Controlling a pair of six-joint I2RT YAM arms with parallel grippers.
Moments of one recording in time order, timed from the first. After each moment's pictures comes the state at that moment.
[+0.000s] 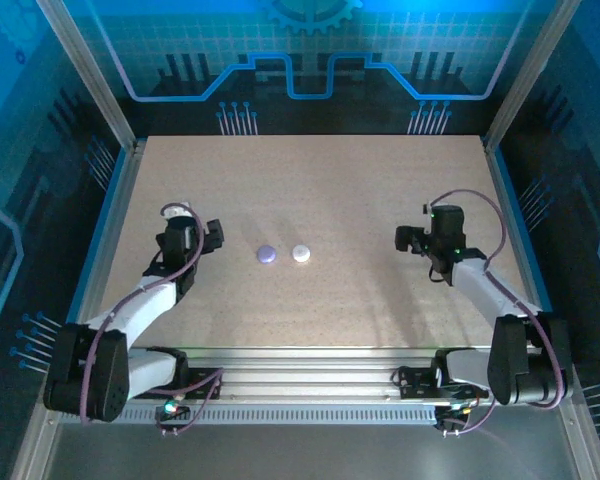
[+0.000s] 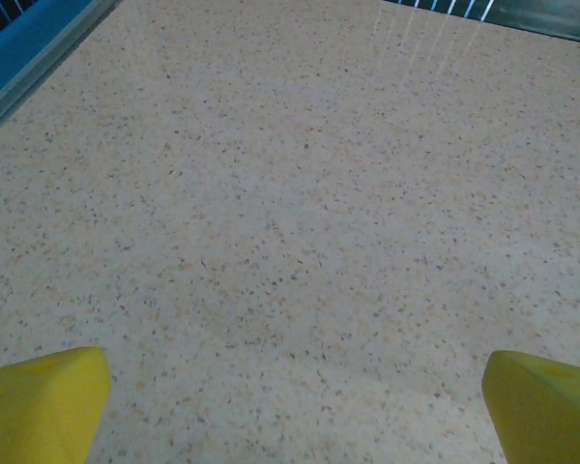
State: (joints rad) left arm -0.11 1.19 0.49 0.15 -0.32 -0.30; right arm 0.05 1.24 0.63 -0.15 0.08 0.13
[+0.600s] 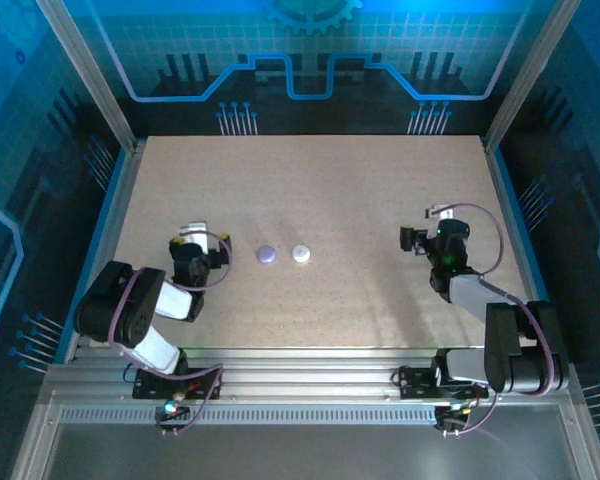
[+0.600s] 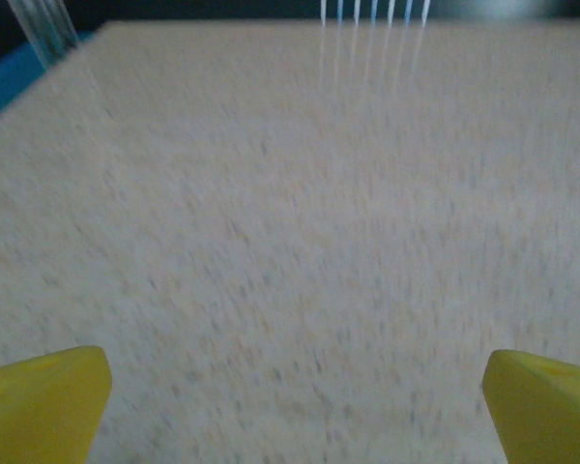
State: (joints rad) left arm -0.13 1.60 0.23 1.00 -0.27 -0.07; right arm 0.00 1.31 0.44 0.36 0.07 -0.02
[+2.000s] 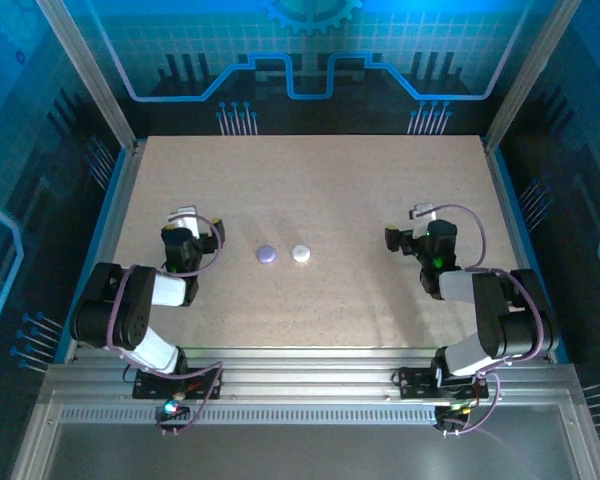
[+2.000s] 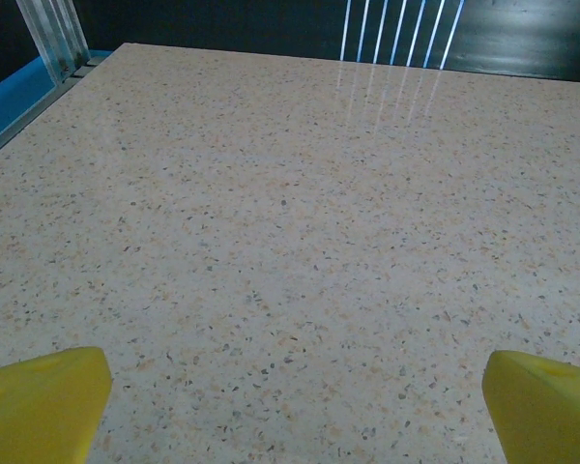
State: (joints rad) left arm -0.03 1.56 0.35 0.88 -0.18 -0.12; right arm 0.06 1.50 0.42 0.63 -0.03 -0.07
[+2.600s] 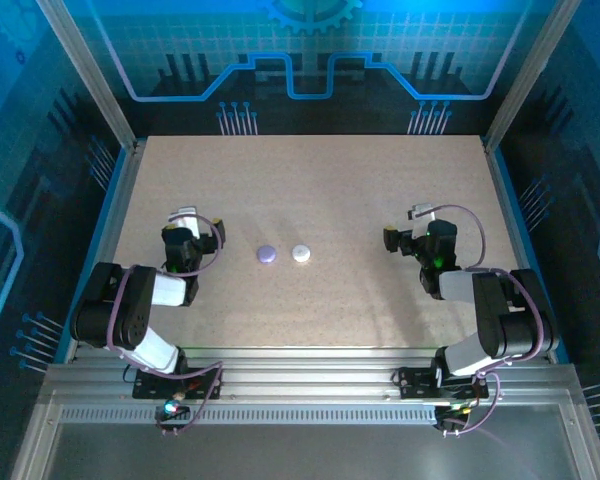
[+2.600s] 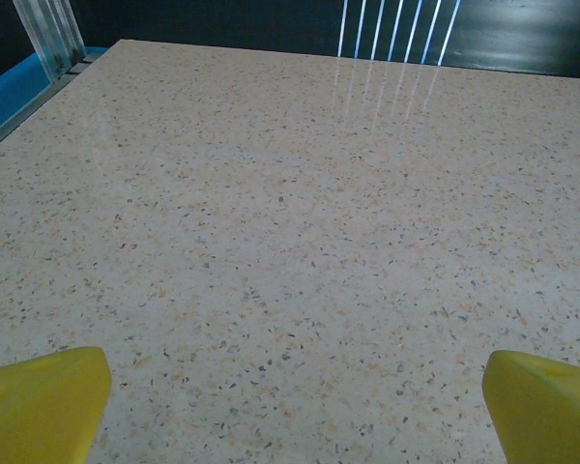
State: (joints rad) left arm -0.03 1.56 0.35 0.88 -0.18 -0.12; right arm 0.06 1.50 0.42 0.63 -0.07 -0.07
